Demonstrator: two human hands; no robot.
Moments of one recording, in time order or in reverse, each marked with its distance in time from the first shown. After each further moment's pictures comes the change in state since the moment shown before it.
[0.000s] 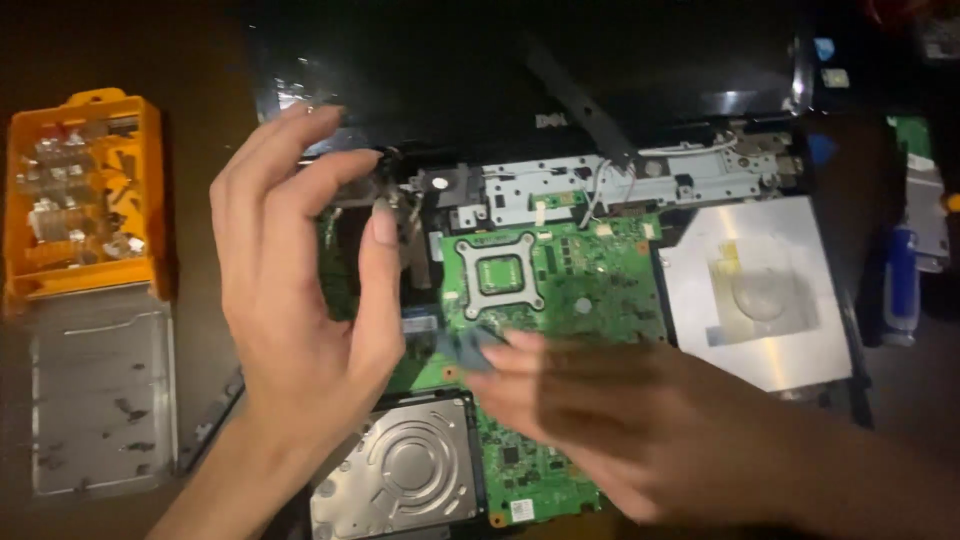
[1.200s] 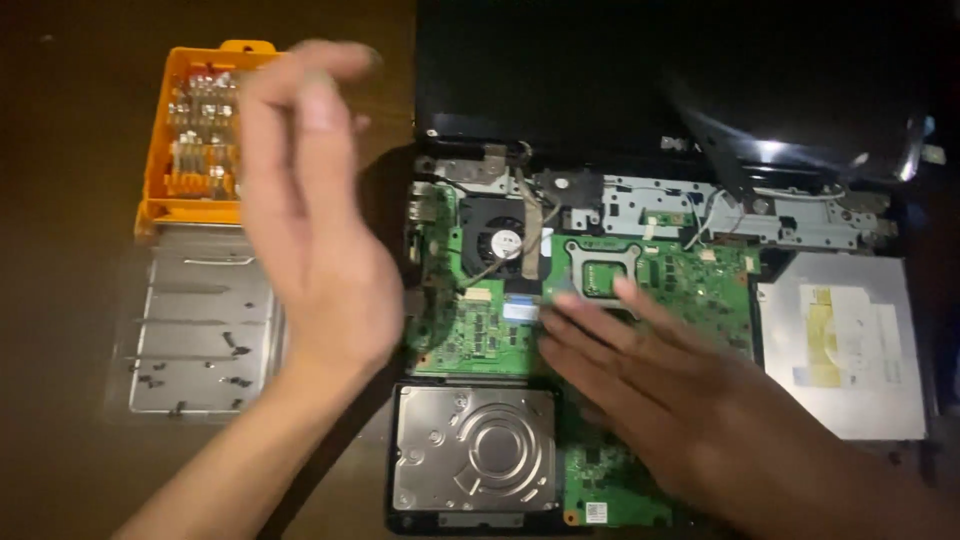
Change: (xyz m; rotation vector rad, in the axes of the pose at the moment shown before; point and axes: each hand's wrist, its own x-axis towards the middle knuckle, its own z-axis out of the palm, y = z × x) left_hand 0.002 -0.034 -0.014 -0.519 0.412 -0.280; right_hand 0.011 0.006 0.017 -0.515 -0.005 -0.060
